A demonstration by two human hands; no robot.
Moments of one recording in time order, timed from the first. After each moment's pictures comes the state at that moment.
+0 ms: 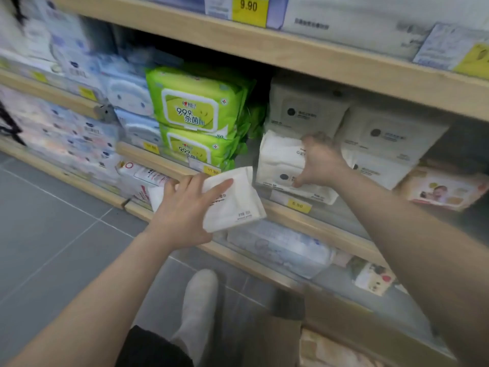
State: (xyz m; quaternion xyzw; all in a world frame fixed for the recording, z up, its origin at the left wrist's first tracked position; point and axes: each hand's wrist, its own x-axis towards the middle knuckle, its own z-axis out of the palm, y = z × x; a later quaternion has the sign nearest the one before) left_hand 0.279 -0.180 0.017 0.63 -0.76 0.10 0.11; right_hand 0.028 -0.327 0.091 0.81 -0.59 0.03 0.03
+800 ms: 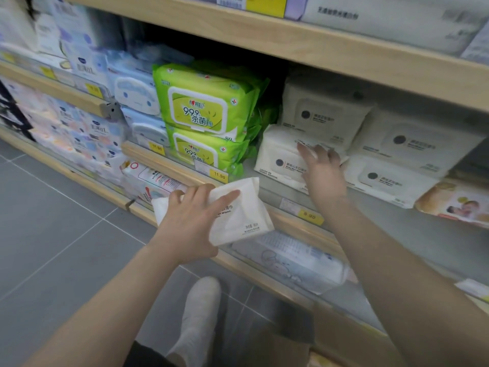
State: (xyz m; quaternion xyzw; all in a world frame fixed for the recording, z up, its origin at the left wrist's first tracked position) left_hand 0.273 -0.185 0.003 0.65 -0.75 0.09 0.10; right_hand 0.037 -0.350 0.025 0.79 -0.60 0.13 0.08
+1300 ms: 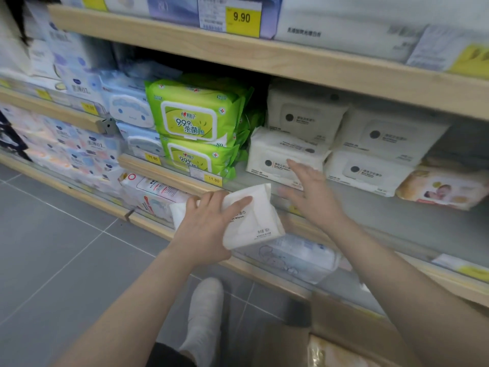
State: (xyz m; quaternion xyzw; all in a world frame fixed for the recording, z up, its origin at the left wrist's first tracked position) left_hand 0.245 -0.180 0.012 0.61 -0.78 0.10 0.11; right_hand 0.020 -0.275 0.043 0.80 -0.53 0.24 -0.11
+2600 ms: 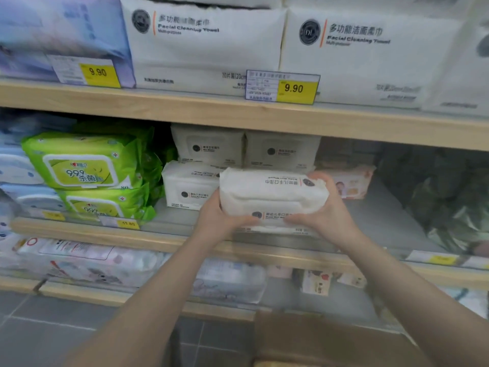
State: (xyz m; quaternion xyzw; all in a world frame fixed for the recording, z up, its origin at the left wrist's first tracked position) left_hand 0.077 -0.259 0.056 0.50 -0.59 -0.44 0.46; right_hand -0.143 -0.232 0.080 0.61 -0.55 0.49 -0.29
